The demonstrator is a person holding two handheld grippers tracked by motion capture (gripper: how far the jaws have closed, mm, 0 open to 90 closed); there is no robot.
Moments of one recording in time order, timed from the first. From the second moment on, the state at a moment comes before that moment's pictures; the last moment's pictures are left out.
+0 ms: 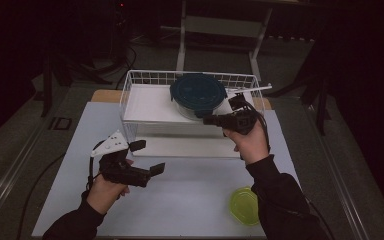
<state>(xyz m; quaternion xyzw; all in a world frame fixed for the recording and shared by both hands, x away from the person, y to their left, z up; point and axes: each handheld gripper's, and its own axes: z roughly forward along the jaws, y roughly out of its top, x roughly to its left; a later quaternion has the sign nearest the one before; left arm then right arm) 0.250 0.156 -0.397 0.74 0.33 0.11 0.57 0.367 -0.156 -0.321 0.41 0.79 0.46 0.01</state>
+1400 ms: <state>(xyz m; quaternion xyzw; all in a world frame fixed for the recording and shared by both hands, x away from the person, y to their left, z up) 0.209 0.174 -0.477 0.75 0.33 0.14 0.55 0.305 -0.196 -0.346 0.35 0.77 0.53 0.04</state>
